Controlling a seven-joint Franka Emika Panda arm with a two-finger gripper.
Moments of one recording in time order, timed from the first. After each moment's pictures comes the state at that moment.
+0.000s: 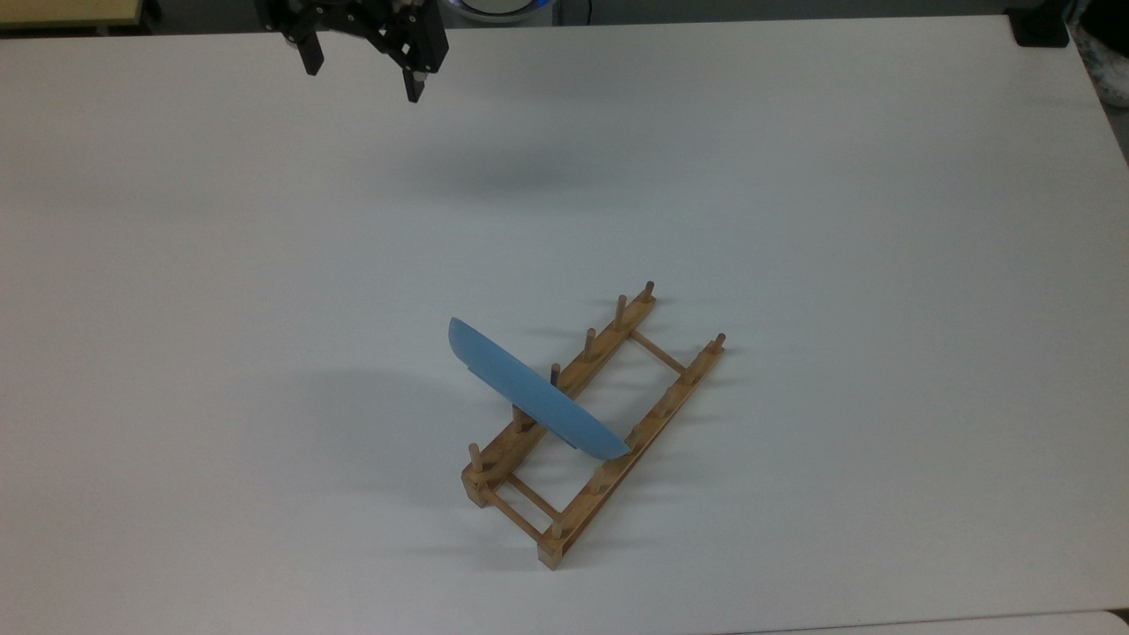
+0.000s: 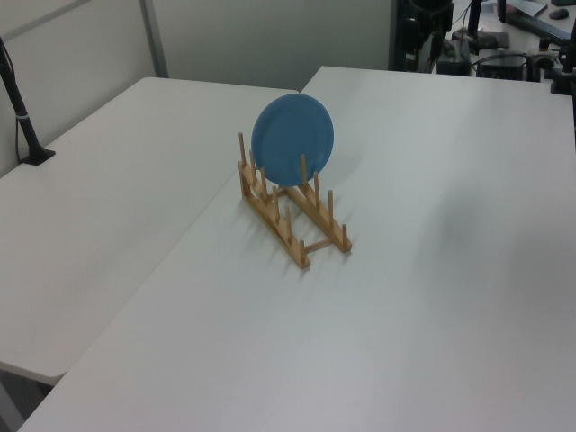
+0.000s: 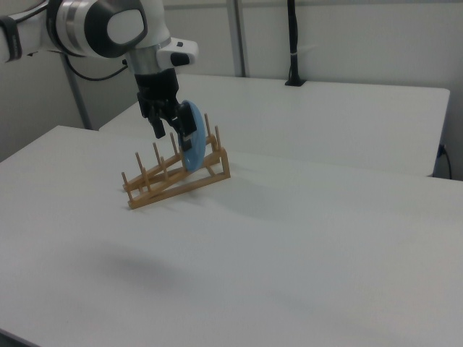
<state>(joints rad) 0.01 0.06 -0.10 -1.60 -0.02 1.70 0.18</state>
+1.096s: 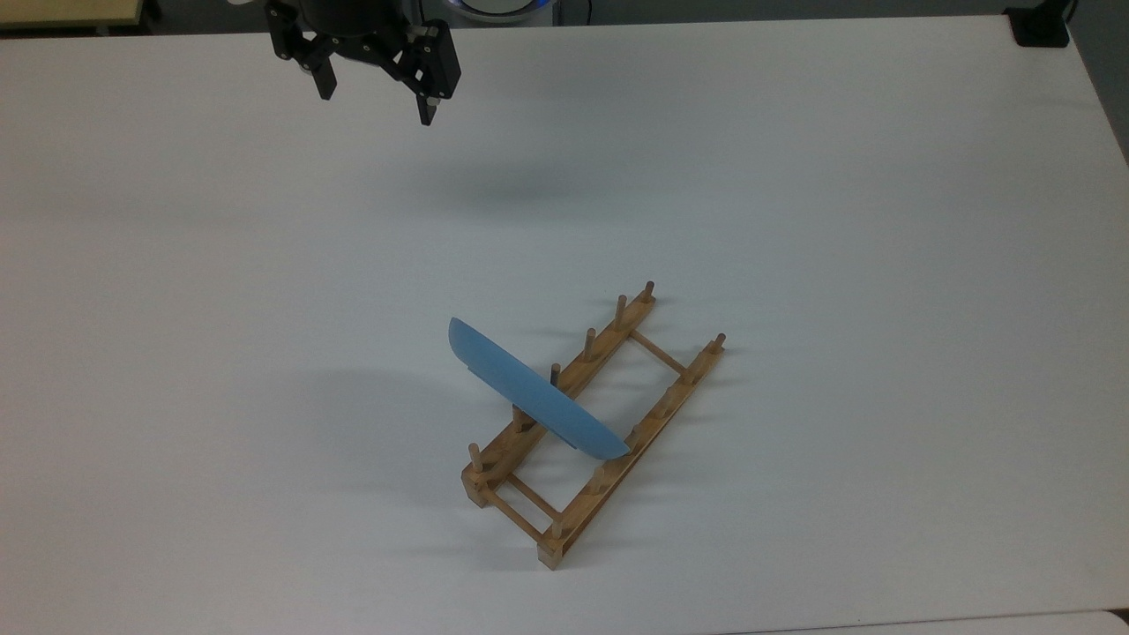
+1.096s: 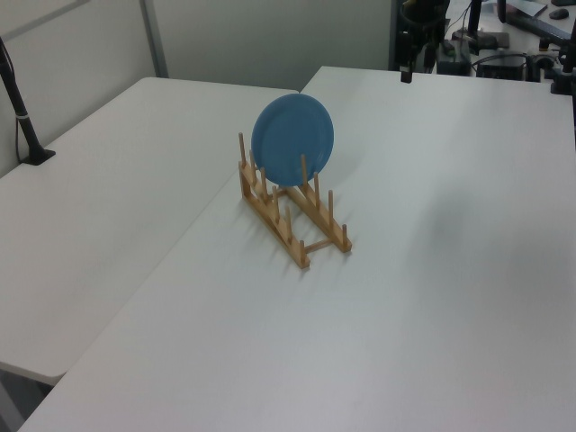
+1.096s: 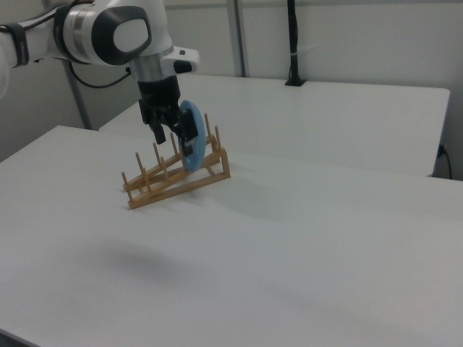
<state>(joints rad) 0.02 0.09 -0.10 -1.60 -0.02 1.72 0.16</state>
